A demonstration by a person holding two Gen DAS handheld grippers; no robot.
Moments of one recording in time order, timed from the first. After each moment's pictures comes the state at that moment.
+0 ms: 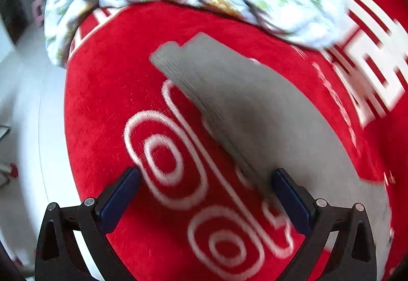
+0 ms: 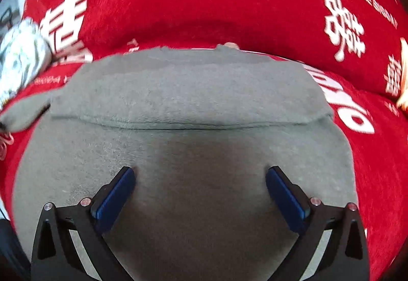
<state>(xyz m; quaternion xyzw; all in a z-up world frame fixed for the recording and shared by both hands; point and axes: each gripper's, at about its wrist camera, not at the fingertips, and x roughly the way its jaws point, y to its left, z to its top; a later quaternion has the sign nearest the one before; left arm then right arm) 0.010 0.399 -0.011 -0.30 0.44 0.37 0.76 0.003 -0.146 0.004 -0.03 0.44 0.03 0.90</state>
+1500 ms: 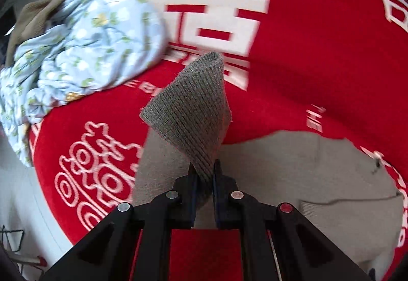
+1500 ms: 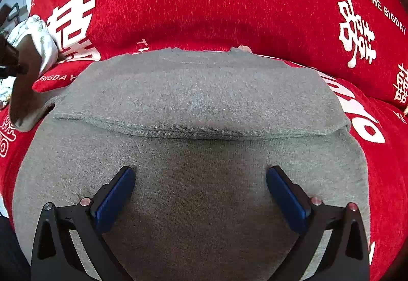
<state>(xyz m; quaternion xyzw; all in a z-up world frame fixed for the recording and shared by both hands) 0.118 0.183 0.081 -0.10 0.47 0.19 0.85 0.014 -0.139 0.004 -0.02 0.44 0.05 0.90</state>
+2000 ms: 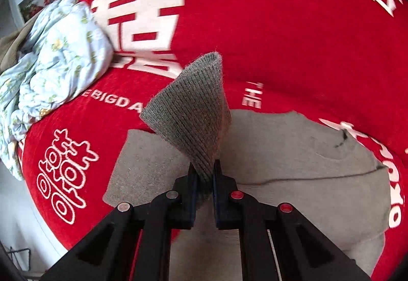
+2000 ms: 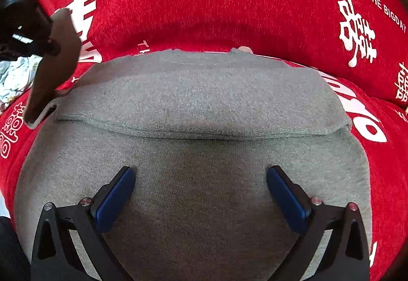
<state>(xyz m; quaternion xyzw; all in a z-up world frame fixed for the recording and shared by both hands) 0.132 0.064 0.091 -0.06 0.49 0.13 0.86 0.015 -0.141 0.003 -0.01 0.43 0.06 0.90</state>
